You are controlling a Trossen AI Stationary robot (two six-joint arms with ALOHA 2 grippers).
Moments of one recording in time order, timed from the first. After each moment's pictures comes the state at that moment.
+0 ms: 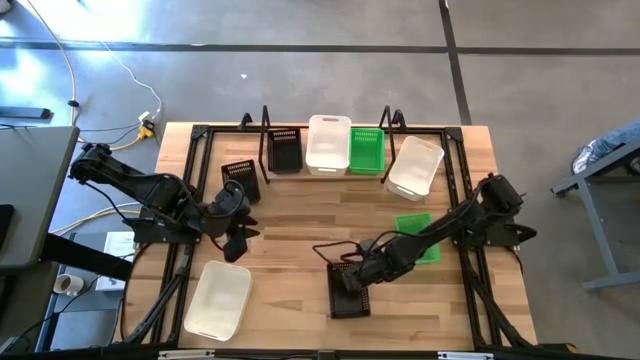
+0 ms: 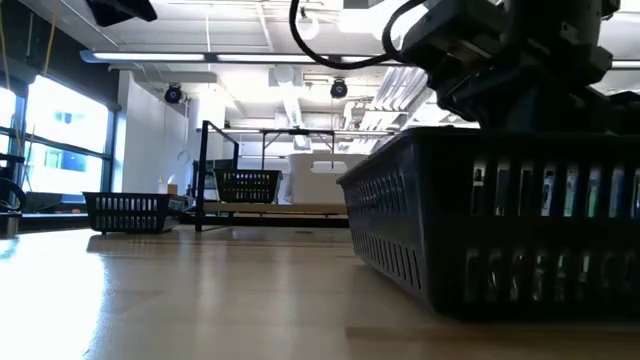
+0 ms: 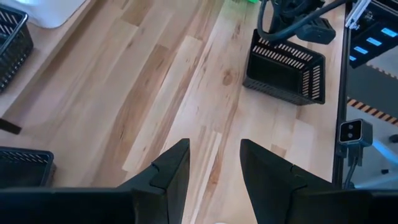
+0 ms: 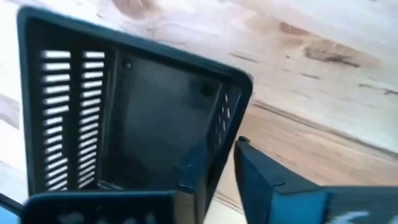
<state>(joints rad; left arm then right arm) -0.32 1.06 1.08 -0.92 -0.33 -0.74 0.46 1.82 1.20 -0.66 0.04 1.65</state>
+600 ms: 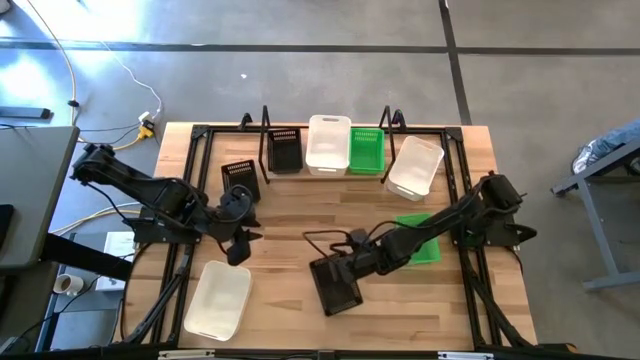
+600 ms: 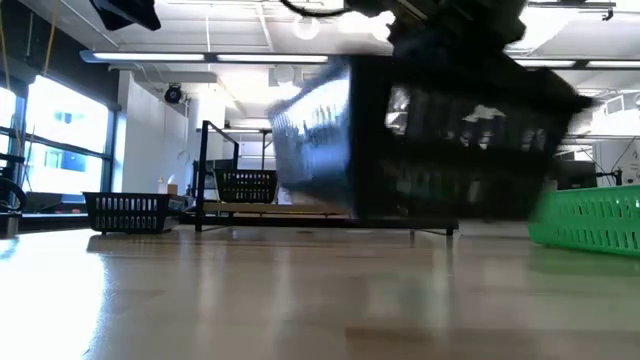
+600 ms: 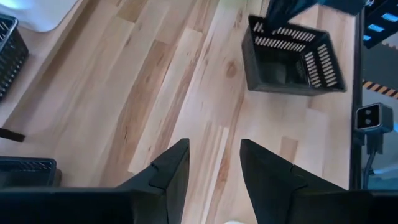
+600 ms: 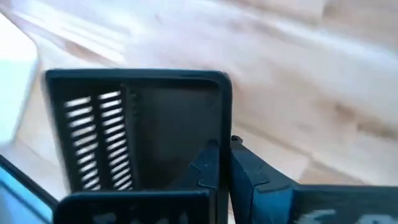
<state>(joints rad) -0.32 1.11 1.08 -0.92 -0.32 -0.67 0.41 1.81 1.31 -0.65 0.21 1.58</state>
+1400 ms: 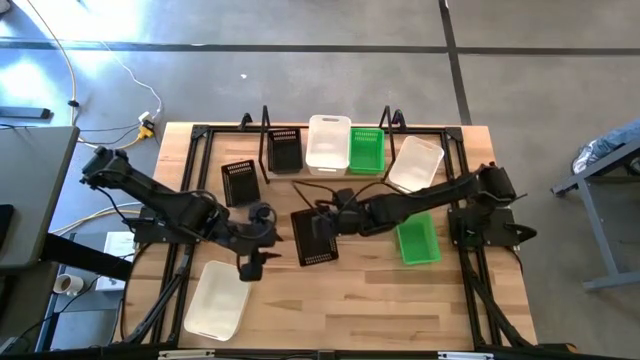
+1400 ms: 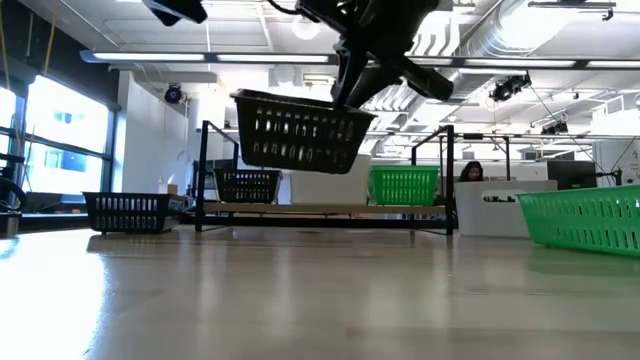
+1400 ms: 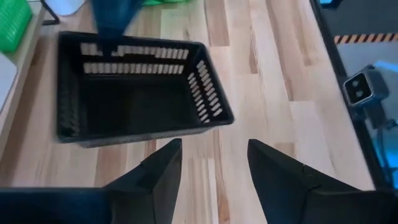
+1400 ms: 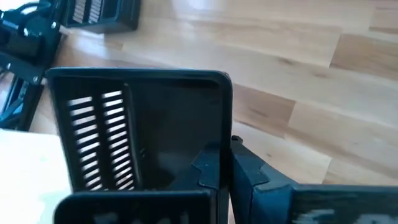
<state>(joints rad) -0.34 1.28 1.08 -0.65 -0.27 -0.30 0.19 1.81 1.45 -0.67 0.38 1.37</state>
